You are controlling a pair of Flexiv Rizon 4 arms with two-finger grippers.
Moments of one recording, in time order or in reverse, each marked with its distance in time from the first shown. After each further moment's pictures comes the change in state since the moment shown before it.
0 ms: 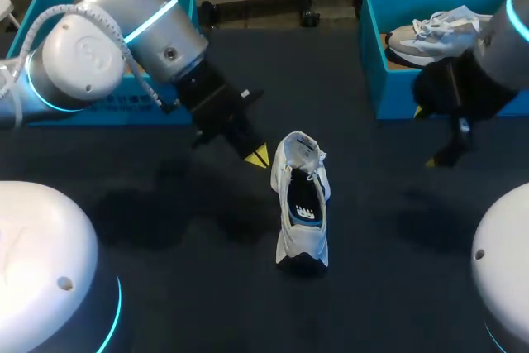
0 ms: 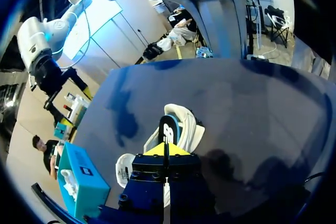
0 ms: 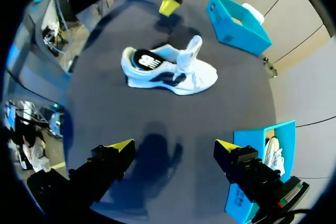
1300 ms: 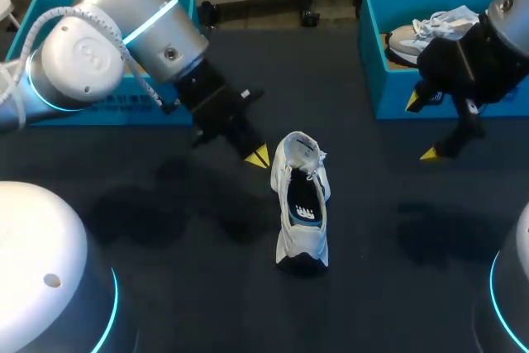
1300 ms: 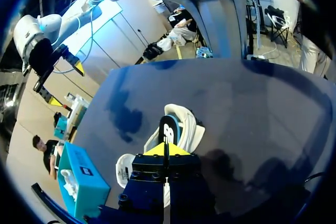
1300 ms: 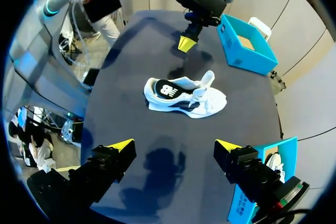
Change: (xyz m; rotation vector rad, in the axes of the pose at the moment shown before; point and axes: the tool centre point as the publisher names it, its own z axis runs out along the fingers) left arm 0.000 0.000 0.000 0.000 -0.001 0.000; right arm 0.025 0.045 -0.044 -0.108 0.084 -0.030
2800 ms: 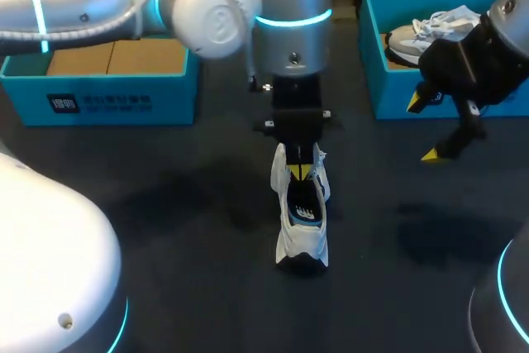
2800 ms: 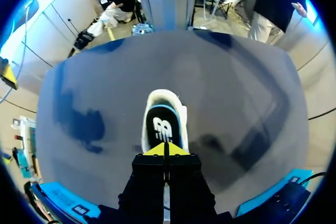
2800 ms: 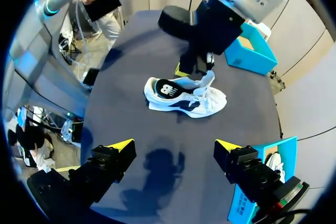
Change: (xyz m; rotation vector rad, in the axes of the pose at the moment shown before) left arm -0.032 0.008 0.057 -0.209 0.574 0.266; right arm 0.002 -0.001 0.000 -0.002 -0.003 0.000
